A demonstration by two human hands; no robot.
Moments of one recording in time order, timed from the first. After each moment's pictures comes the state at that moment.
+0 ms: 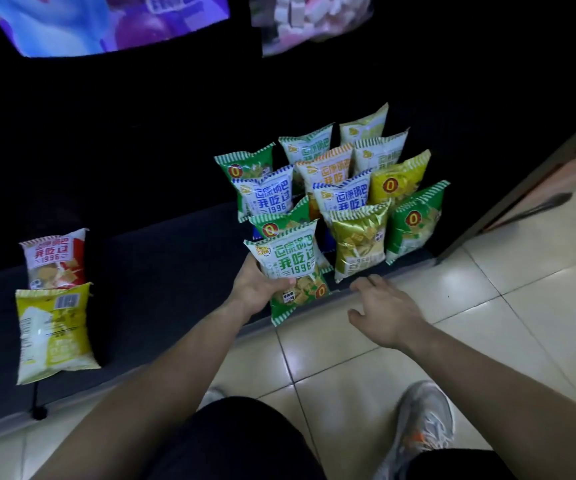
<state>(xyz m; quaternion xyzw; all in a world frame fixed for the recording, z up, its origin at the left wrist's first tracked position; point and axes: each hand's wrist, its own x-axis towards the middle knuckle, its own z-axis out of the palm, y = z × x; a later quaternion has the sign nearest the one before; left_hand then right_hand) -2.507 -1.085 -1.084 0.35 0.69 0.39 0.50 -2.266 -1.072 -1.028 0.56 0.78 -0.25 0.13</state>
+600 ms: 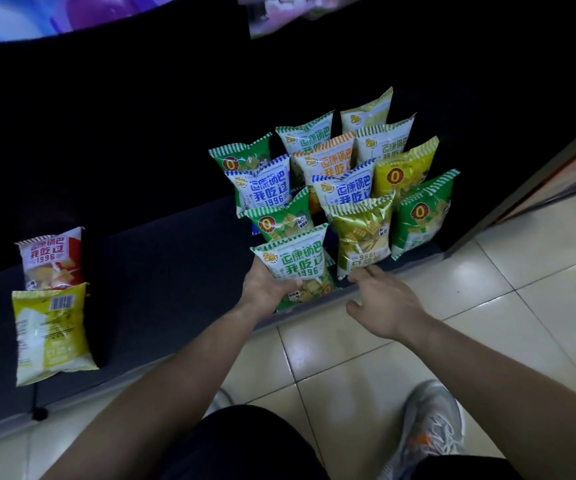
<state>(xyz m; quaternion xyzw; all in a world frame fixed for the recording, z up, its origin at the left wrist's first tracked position) -2.496 -1.075 -1.123 0.34 0.72 0.36 0.48 -2.268 -1.055 -1.043 0.55 0.79 -0.26 0.11</state>
